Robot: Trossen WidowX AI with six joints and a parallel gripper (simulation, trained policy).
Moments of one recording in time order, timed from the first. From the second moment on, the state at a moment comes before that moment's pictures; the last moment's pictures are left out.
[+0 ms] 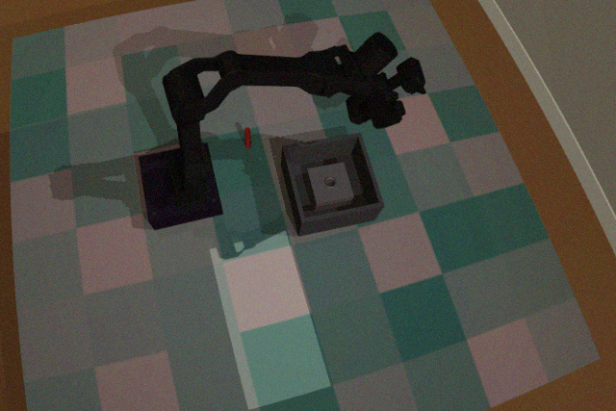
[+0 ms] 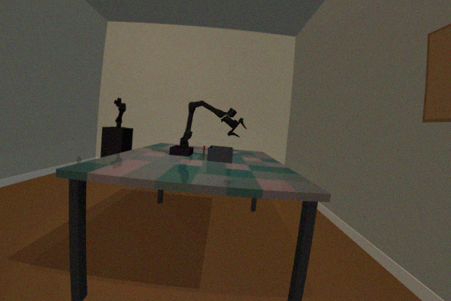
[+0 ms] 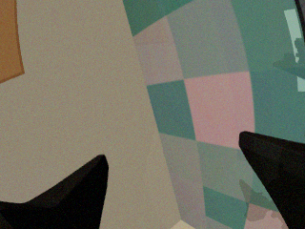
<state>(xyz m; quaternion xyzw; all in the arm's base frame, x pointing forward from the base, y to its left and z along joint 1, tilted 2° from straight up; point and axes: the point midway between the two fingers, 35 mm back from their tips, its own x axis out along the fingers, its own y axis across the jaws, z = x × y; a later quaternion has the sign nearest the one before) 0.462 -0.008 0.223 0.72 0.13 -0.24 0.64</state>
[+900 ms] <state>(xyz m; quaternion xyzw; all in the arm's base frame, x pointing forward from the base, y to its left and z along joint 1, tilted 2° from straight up) 0.293 0.115 0.163 0.44 0.49 -0.31 0.68</state>
